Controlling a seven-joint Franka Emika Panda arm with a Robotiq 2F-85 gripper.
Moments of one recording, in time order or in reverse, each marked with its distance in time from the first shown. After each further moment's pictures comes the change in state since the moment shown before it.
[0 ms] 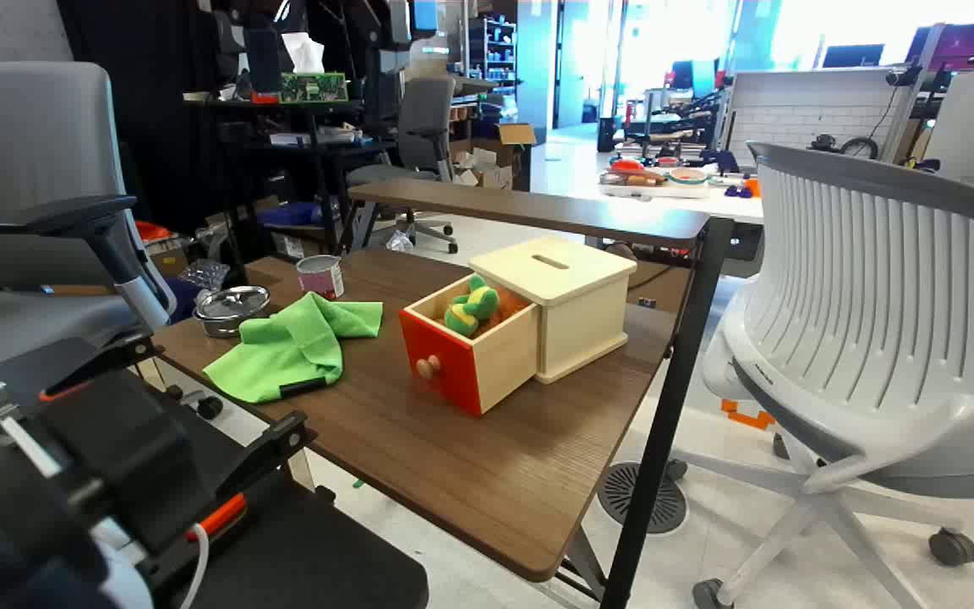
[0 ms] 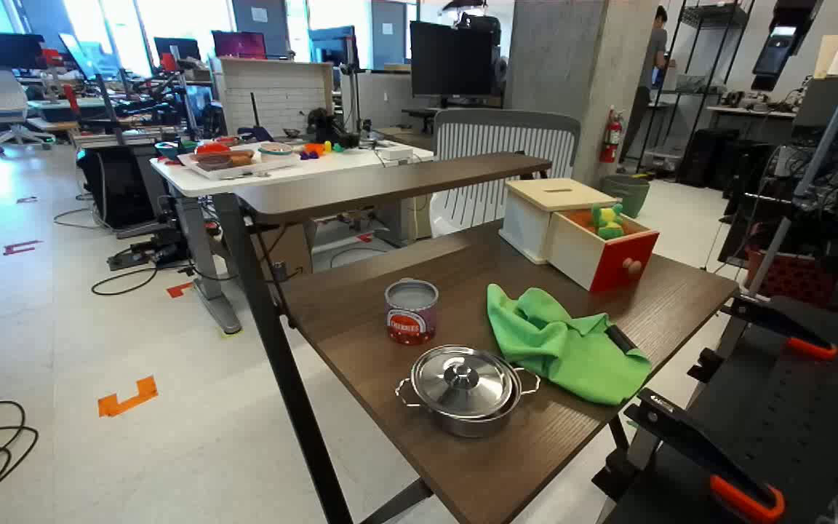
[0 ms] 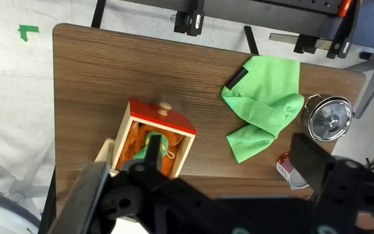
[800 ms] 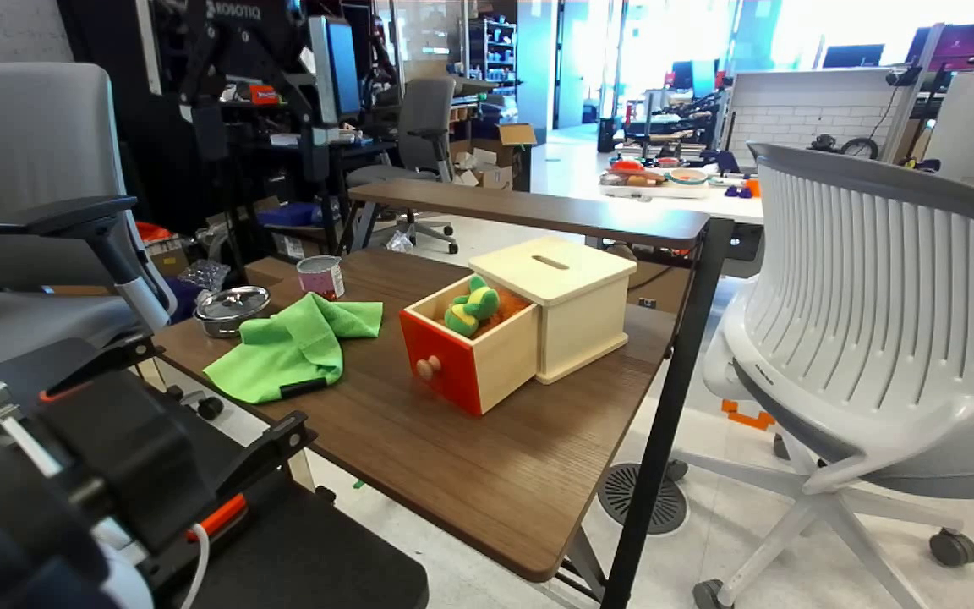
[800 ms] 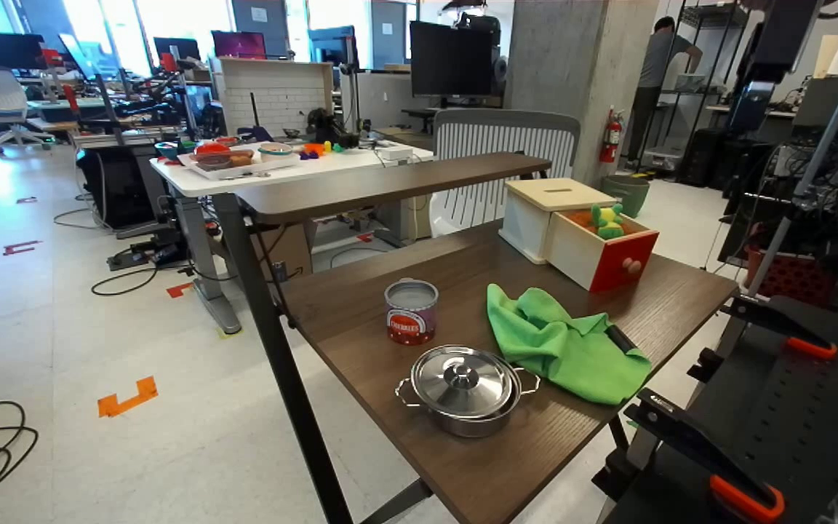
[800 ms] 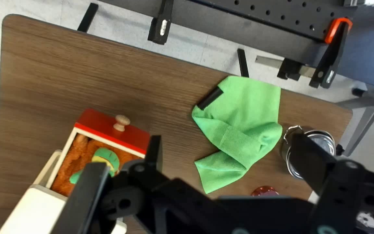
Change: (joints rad) arm -0.018 0.026 0.183 -0.113 0.000 0.096 0.032
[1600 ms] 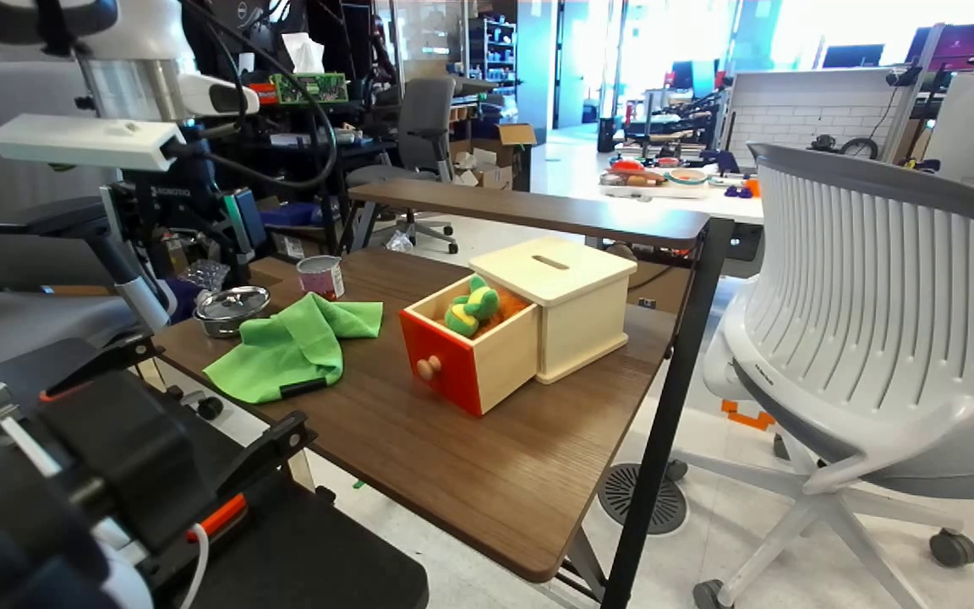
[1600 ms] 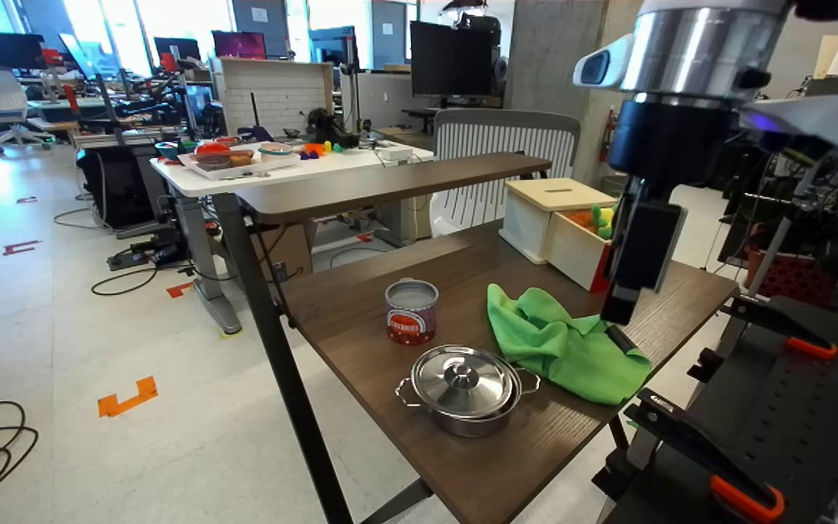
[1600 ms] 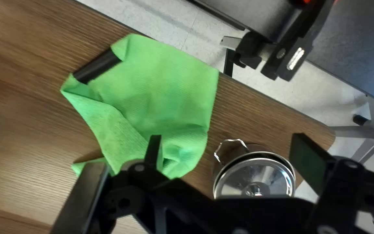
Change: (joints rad) arm 0.149 0.340 0.317 -0.091 0.039 0.510 0.223
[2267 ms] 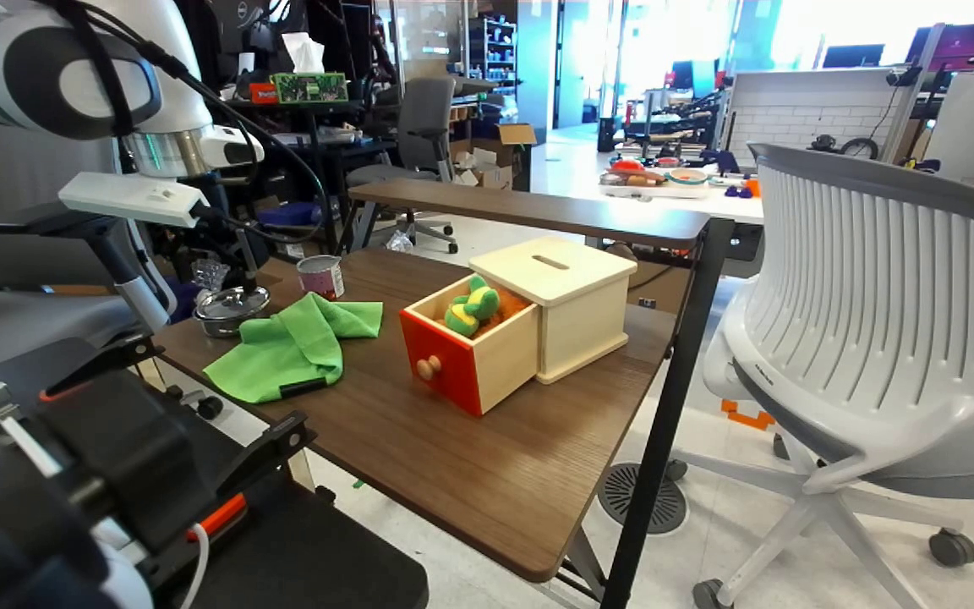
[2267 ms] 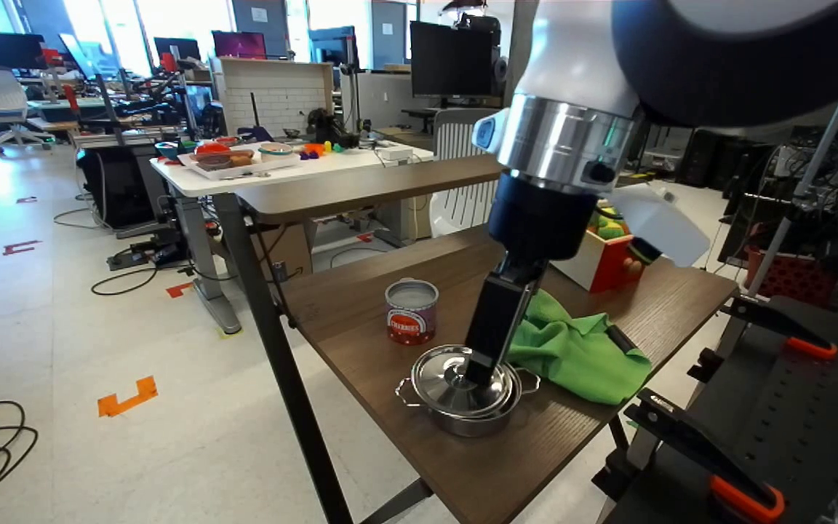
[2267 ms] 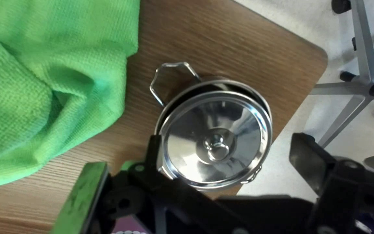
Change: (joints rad) arm -0.004 0.306 0.137 0.217 0.011 0.179 0.124
